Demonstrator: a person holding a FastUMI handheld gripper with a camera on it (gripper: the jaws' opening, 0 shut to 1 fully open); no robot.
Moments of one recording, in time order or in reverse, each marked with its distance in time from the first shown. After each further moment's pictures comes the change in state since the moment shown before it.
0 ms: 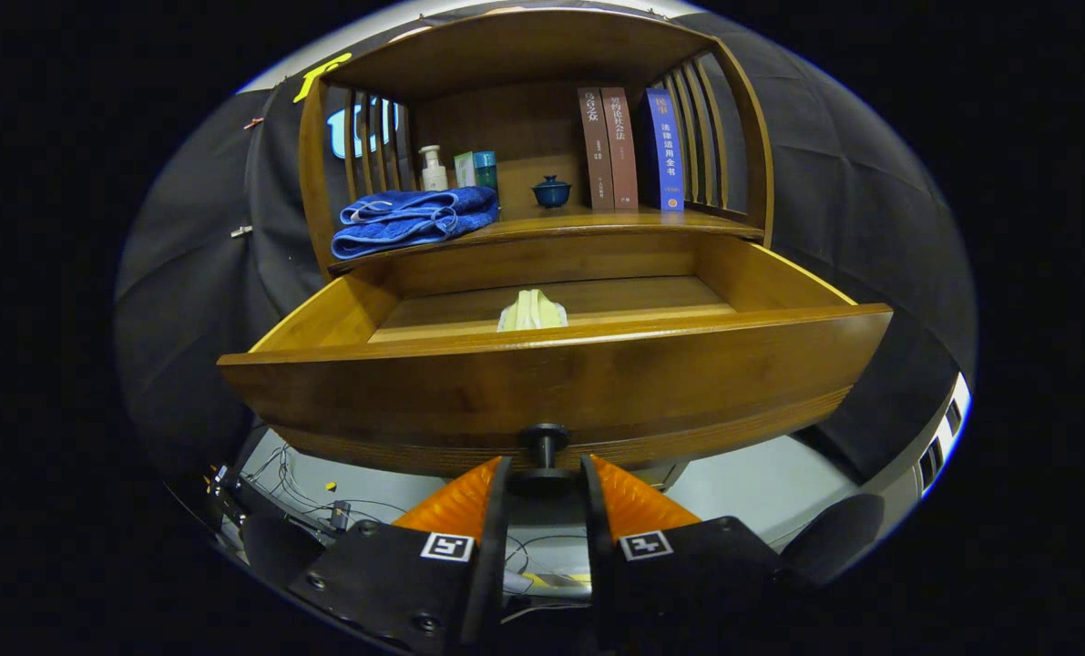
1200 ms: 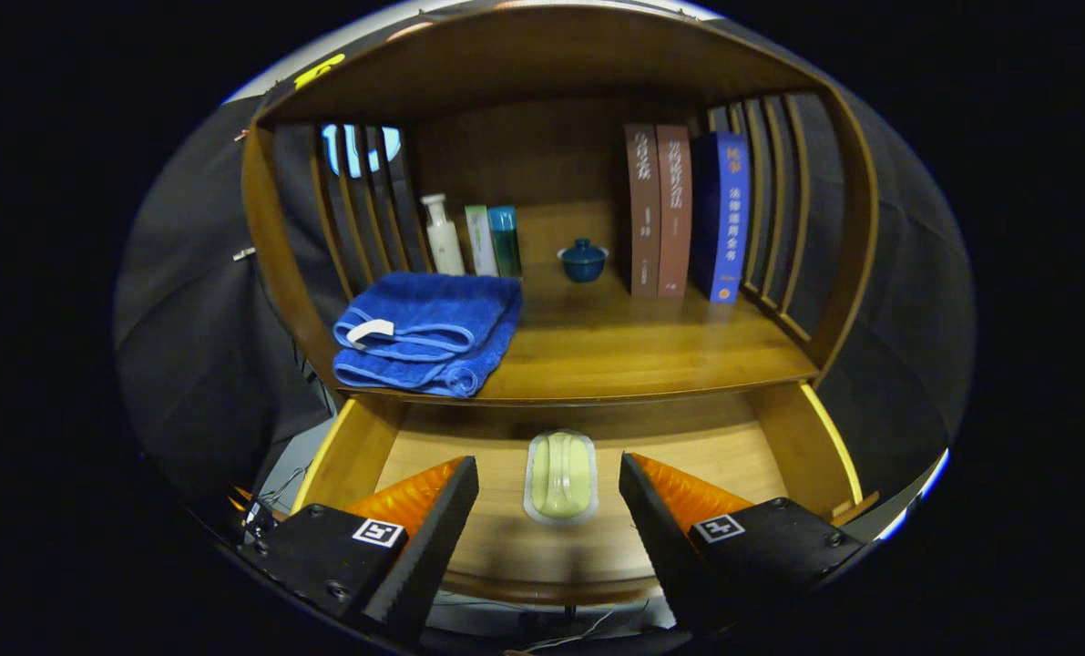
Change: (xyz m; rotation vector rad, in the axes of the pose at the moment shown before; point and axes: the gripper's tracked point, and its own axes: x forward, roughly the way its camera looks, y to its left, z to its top) arm 0.065 0.032 0.166 -0.023 0.126 0.037
